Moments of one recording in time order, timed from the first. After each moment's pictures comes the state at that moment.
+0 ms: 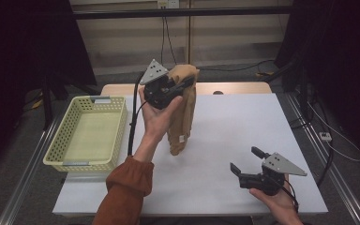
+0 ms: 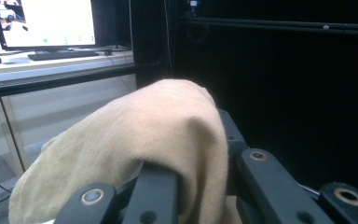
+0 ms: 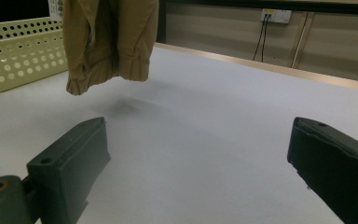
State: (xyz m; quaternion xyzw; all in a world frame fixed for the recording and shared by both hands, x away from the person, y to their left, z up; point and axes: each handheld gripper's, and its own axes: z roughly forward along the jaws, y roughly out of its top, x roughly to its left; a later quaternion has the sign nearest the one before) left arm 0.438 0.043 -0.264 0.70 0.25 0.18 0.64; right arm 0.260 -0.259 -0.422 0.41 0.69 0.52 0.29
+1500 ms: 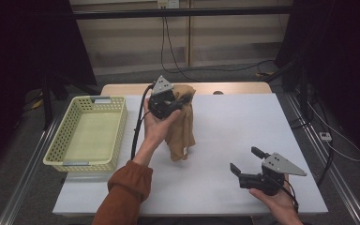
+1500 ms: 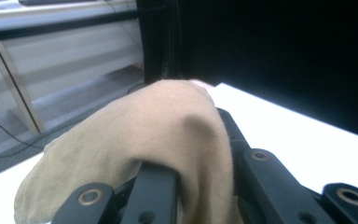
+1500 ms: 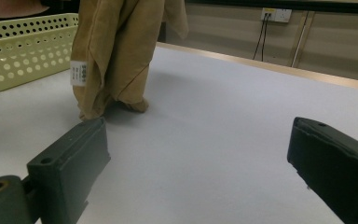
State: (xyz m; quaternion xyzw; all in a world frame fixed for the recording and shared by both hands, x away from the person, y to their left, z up) left arm 0.462 0.042 -0.329 0.77 0.27 0.17 0.55; right arm 0.260 -0.259 -0.423 0.41 0.69 0.52 0.29
